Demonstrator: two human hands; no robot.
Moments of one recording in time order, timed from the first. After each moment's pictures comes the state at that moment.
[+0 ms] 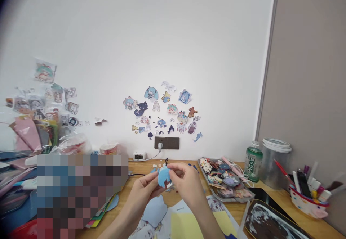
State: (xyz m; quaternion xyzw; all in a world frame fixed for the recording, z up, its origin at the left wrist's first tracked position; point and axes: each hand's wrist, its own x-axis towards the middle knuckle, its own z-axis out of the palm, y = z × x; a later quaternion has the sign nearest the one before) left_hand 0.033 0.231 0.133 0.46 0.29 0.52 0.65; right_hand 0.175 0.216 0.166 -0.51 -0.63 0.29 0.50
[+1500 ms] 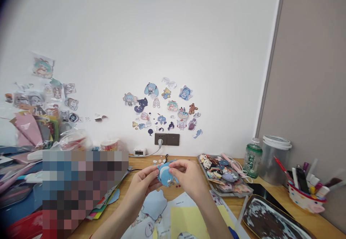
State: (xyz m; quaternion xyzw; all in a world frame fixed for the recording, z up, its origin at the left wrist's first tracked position) left_hand 0.028 0.232 0.135 0.45 0.28 0.53 0.66; right_hand 0.182 0.216 0.169 -0.52 -0.62 0.32 0.49
